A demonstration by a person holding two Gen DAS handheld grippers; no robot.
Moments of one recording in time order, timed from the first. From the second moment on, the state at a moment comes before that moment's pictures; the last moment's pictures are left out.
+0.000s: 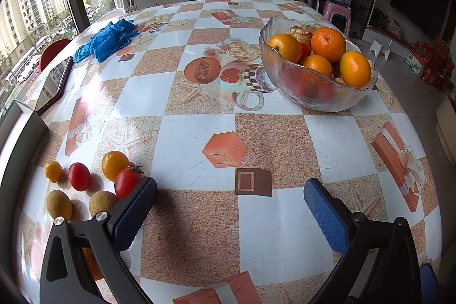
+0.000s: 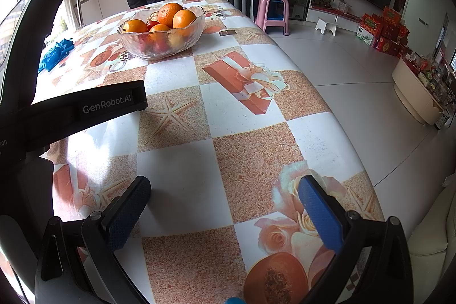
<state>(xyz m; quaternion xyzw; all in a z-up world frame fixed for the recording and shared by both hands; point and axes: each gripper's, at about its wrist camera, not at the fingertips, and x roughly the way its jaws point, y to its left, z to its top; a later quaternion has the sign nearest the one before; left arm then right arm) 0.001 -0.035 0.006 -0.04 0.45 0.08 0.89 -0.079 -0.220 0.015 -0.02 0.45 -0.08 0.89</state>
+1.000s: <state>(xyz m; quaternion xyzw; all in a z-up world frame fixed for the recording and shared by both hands) 0.002 -0.037 0.005 -0.04 0.45 0.08 0.89 -0.078 -0.225 0.014 -0.01 0.45 -0.10 0.89</state>
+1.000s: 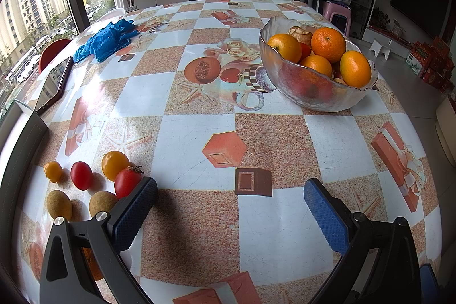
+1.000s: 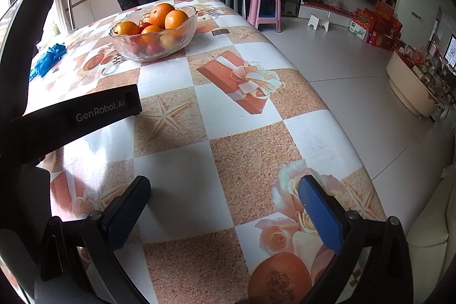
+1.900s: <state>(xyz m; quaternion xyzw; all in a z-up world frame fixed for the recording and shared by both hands) 0.002 -0.037 0.005 -0.04 0.45 0.08 0.89 -0.077 -0.224 0.014 -0.01 0.45 -0.10 0.89</state>
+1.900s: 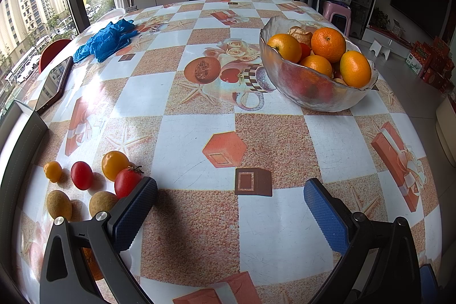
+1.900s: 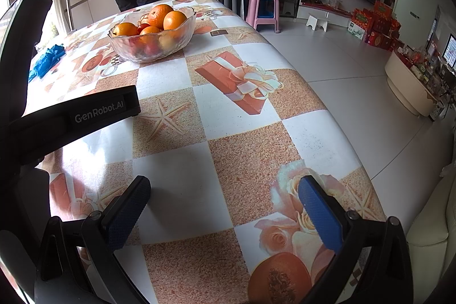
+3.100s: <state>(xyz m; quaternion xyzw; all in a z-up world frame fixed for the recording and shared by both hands) 0.001 -0.035 0.006 -0.04 0.45 0.08 0.89 -0.195 -0.223 0.114 0.00 0.43 -0.42 0.80</state>
